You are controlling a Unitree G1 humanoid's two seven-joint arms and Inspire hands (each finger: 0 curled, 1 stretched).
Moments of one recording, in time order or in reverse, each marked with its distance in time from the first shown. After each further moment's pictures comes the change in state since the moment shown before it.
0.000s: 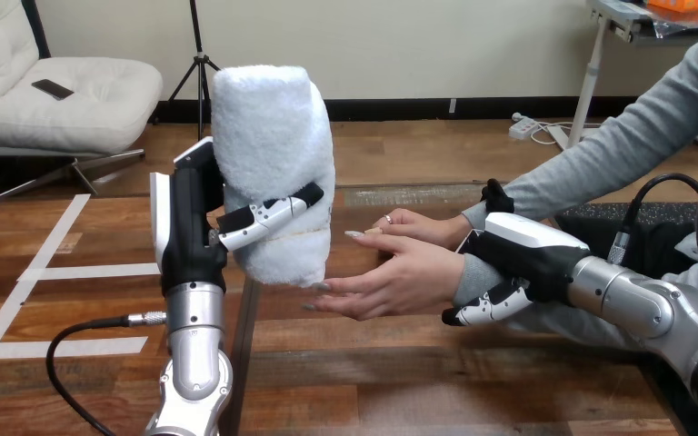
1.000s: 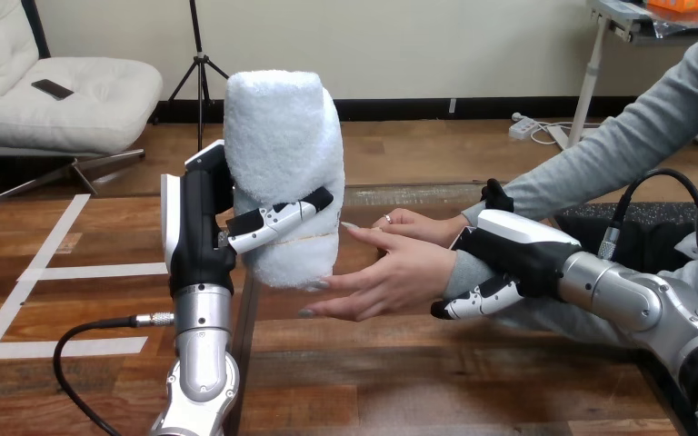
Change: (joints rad) left arm 0.000 -0.006 -0.027 0.004 0.004 0.000 0.012; right arm -0.019 0.025 0.001 -0.002 -0.001 0.041 0.014
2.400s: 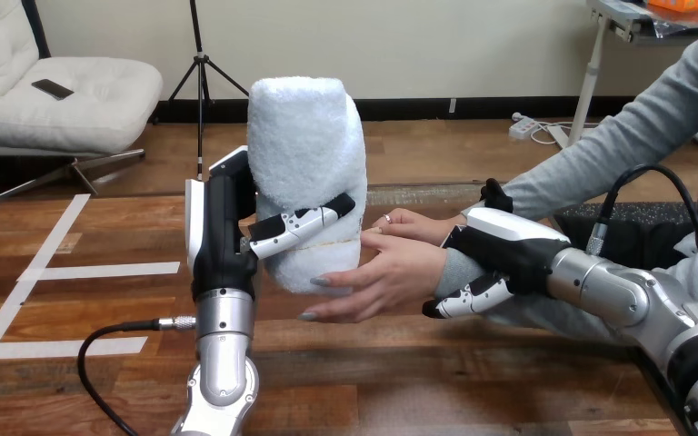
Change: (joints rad) left arm 0.000 -0.045 -0.017 0.010 -0.003 0.000 -0.002; right arm -0.018 0.025 0.002 0.000 -0.025 0.016 0.000
